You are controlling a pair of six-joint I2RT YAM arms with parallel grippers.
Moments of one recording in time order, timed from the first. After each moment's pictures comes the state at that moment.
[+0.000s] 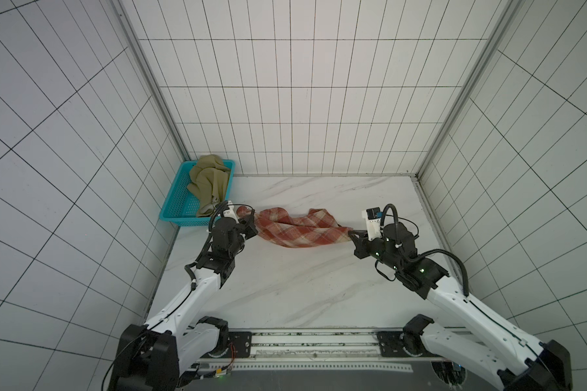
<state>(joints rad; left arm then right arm) -0.21 1.06 0.60 0.16 0.04 -0.70 0.59 0.91 0.72 -0.21 -0.01 0.30</state>
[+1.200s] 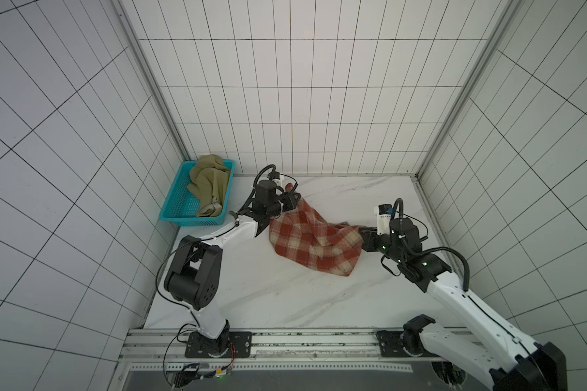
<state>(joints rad) -0.39 1.73 1.16 0.18 0.35 -0.67 0.43 0.95 0.68 -0.24 -0.05 0.40</state>
